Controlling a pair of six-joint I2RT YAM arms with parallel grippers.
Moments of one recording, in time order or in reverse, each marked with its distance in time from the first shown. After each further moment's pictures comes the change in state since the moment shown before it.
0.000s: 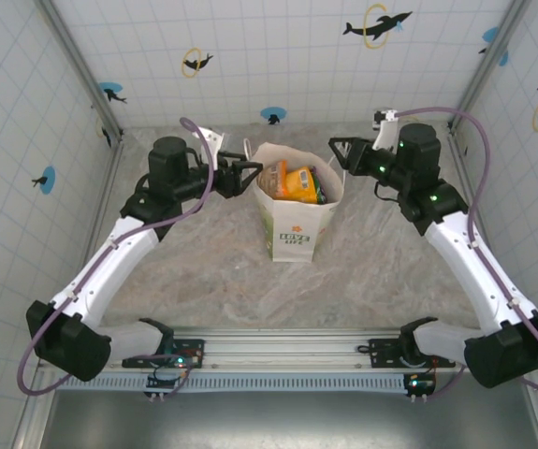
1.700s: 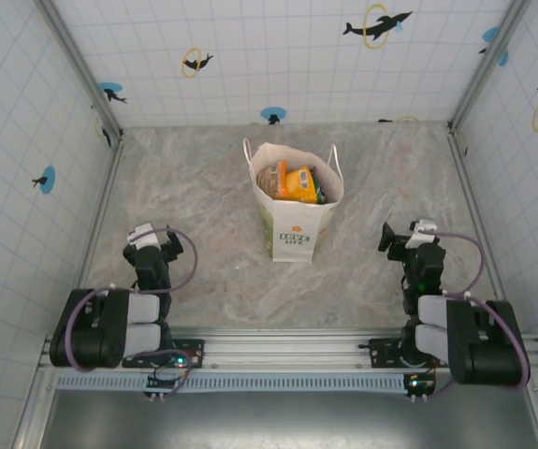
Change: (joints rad) left arm 0.394 0.083 -1.147 1.244 -0.859 0.077; right arm -0.359 0.012 -1.208 1.186 0.352 -0.385
